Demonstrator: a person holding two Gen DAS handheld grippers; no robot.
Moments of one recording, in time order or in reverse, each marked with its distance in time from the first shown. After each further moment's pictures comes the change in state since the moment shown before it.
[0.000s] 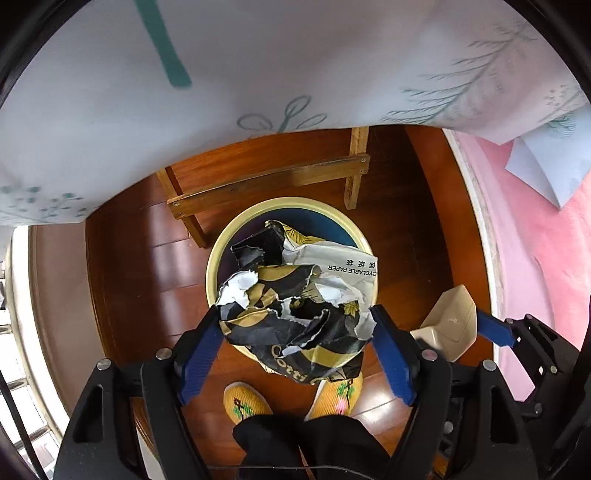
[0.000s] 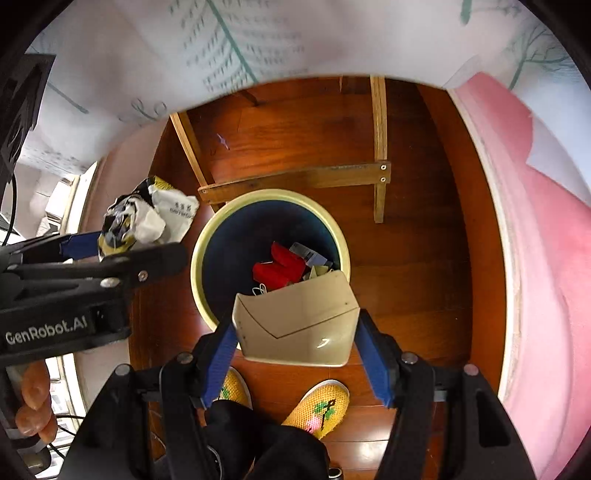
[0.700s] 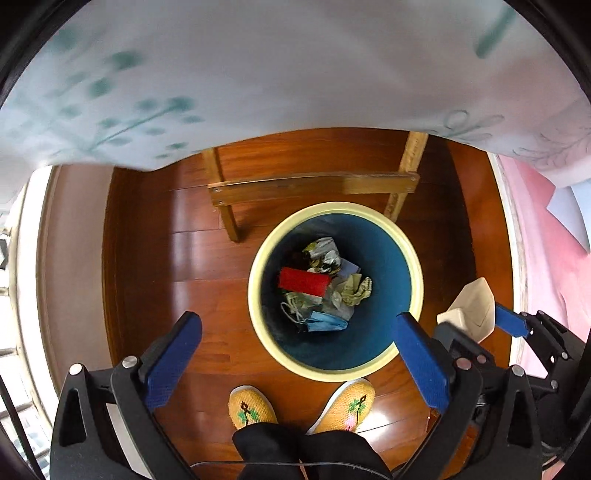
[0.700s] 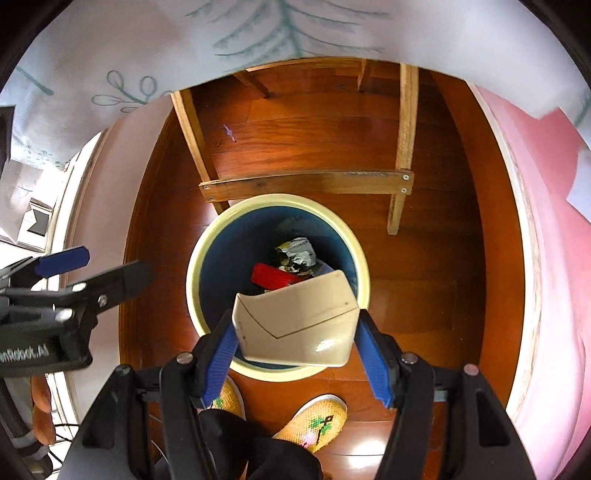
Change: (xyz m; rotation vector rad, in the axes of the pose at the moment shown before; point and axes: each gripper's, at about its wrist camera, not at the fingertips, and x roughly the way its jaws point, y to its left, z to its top) left arm 0.017 0.067 -0.011 -0.156 -0.038 0.048; right arm 0.029 0.024 0.027 -0.075 0.015 -0.008
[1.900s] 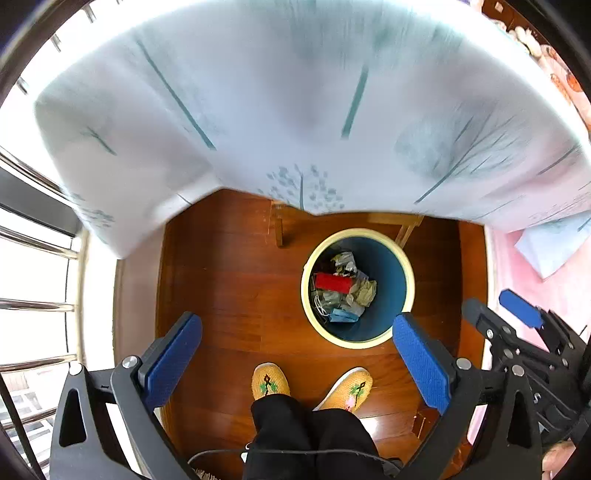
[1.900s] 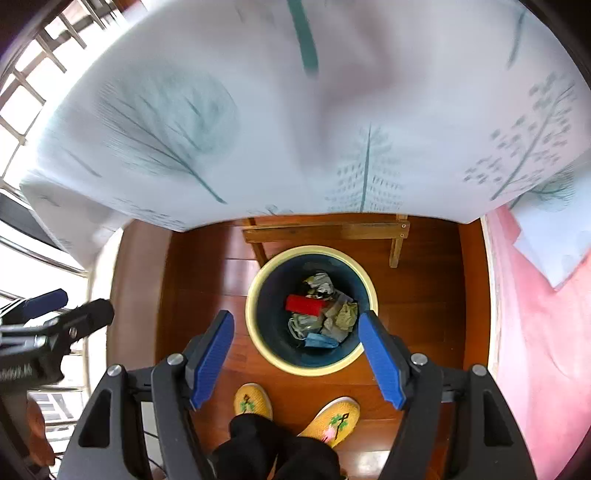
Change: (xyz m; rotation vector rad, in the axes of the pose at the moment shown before) left arm -0.177 0.049 -0.018 -0.124 -0.069 0.058; right arm -0.154 0.051 0.020 0.017 -0.110 0.029
